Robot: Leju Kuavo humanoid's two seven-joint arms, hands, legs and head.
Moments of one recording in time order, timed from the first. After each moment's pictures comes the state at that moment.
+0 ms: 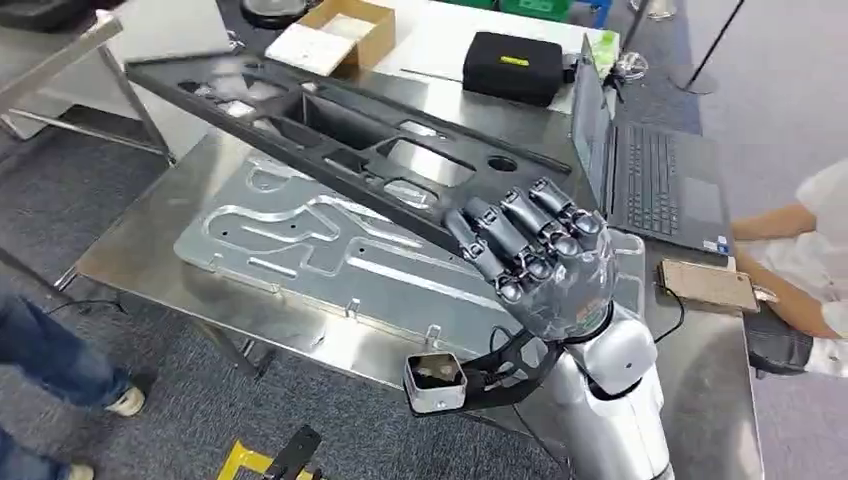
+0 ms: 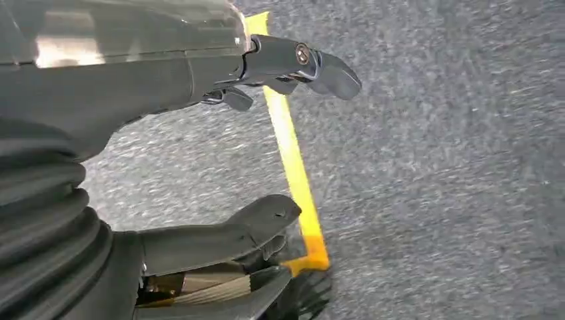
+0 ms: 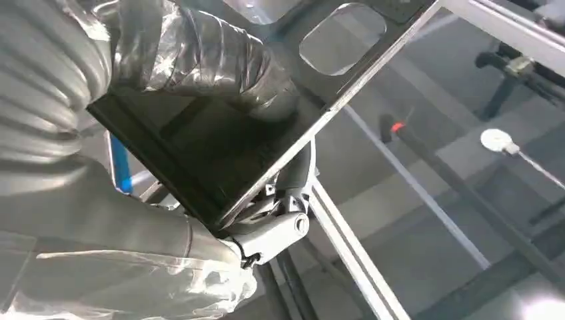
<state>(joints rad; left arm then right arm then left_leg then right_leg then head) -0.22 -0.16 0.21 -0.22 -0.76 0.15 -0.39 -0.41 0.18 0.28 -1.90 1.39 -0.70 -0.58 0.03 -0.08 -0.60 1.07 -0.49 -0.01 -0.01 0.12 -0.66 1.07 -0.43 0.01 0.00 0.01</state>
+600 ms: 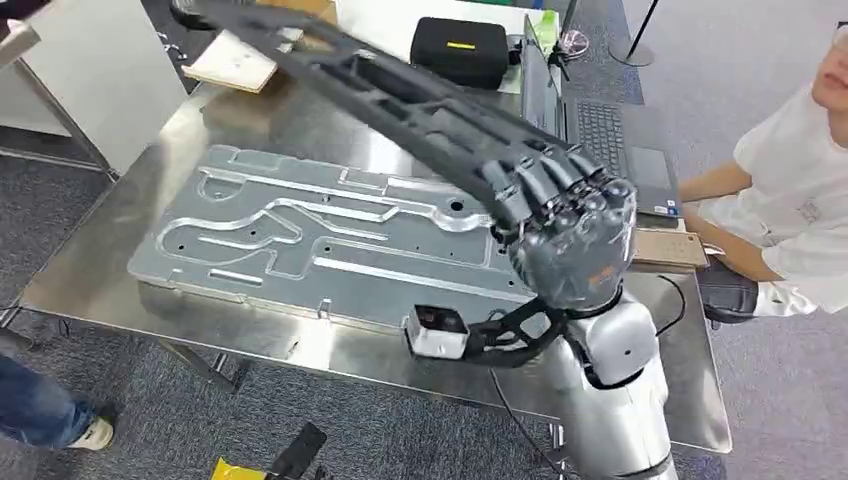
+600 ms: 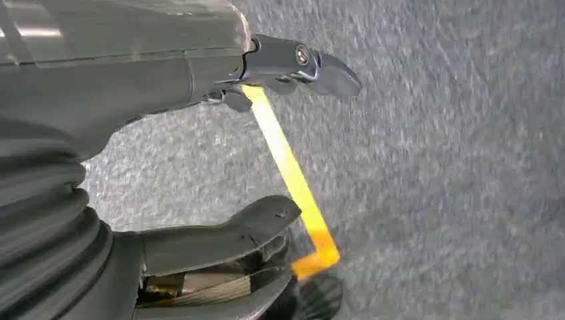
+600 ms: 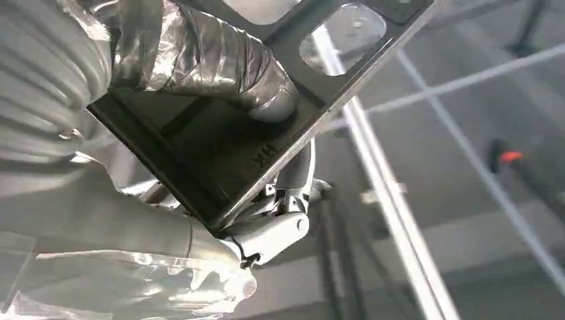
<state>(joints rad) -0.22 -0.17 0.24 -0.23 -0.83 0.16 -0.39 -0.44 0.16 0.25 -1.86 1.51 -0.70 -0.31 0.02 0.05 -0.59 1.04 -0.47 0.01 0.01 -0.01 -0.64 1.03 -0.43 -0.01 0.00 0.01</state>
